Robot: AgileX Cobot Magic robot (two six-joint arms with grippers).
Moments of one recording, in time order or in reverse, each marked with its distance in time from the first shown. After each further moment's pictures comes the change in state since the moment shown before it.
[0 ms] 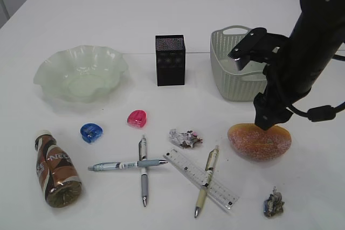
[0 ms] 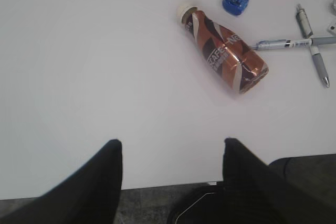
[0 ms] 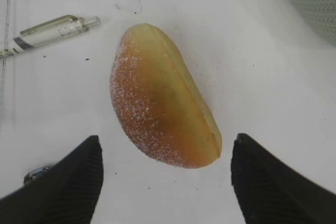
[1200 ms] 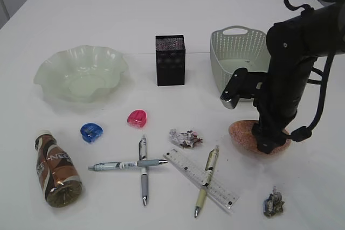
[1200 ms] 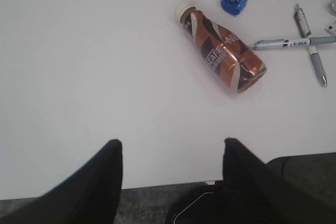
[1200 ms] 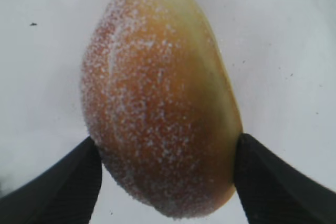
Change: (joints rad) left arm 0.000 0.000 0.000 -0.001 0.000 0.000; right arm 0.000 0.232 -0.023 -0.106 -0.040 -0.099
